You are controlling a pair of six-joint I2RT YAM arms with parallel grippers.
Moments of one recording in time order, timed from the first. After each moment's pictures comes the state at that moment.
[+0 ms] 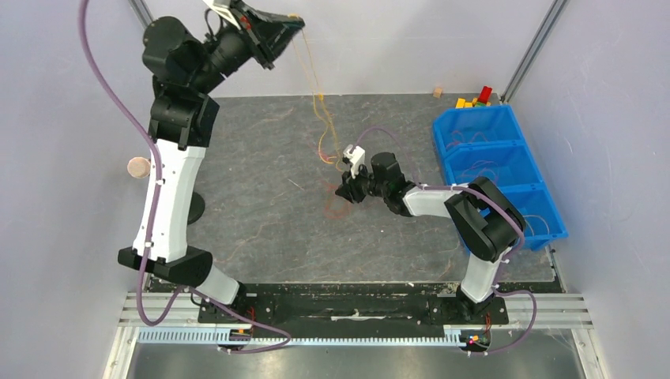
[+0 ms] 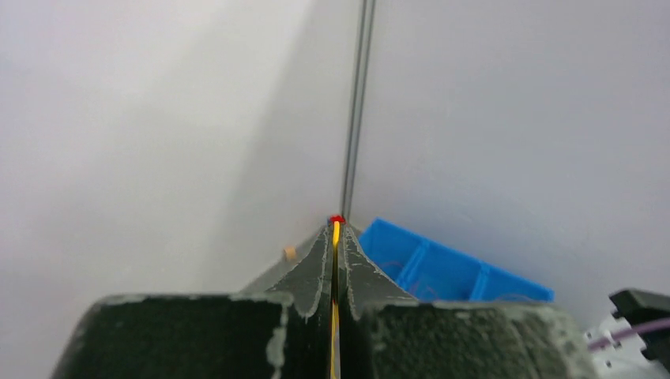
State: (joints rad) left arm -0.32 1.53 2.14 -0.29 0.58 -0.24; right arm 0.62 1.82 0.92 0.49 -0.43 -0.01
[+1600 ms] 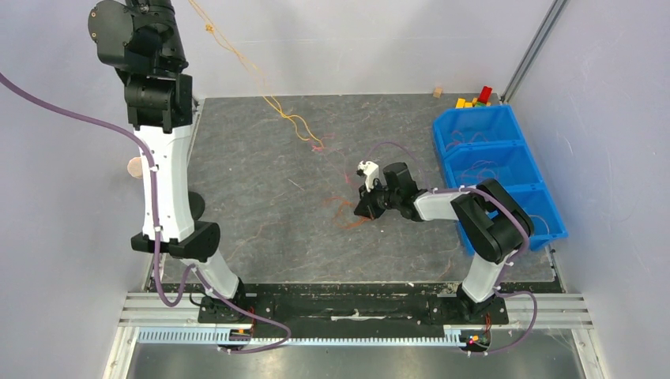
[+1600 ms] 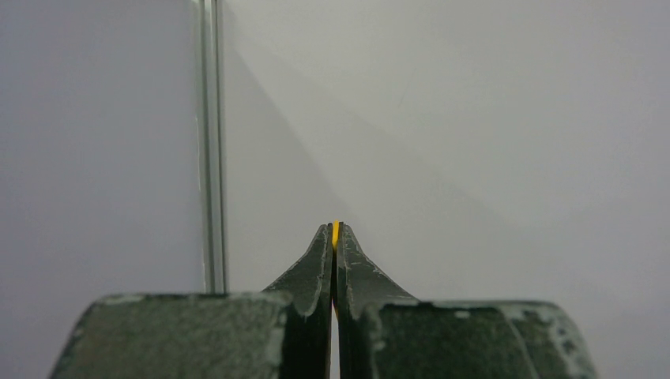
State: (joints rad) left arm -0.16 1.72 2.56 -0.10 -0.32 0.21; right arm 0.54 1.78 0.76 0.29 -0.51 0.00
